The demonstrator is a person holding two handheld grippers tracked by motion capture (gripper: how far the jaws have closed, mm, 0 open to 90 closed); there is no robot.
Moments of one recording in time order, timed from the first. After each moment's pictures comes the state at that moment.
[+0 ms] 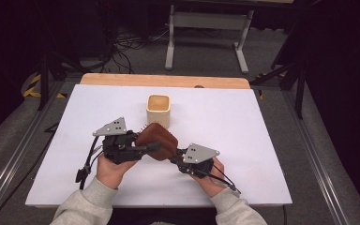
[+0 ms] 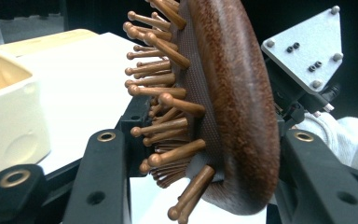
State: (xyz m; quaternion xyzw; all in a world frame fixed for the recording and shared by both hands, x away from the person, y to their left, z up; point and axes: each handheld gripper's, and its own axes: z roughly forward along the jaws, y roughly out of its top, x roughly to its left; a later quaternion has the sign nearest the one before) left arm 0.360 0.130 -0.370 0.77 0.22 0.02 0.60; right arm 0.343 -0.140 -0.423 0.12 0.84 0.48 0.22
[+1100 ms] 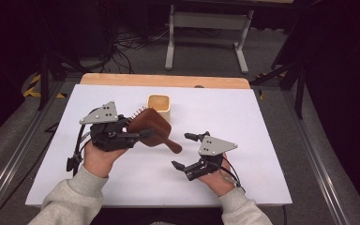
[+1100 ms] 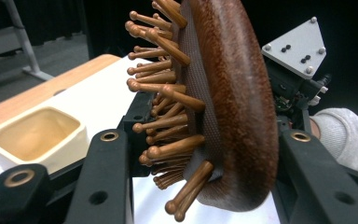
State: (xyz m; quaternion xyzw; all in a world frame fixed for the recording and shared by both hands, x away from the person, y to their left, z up) left arm 0.360 0.145 -0.310 0.78 0.19 0.09 0.58; right arm 0.349 -0.166 -0.404 0.14 0.80 0.56 0.18
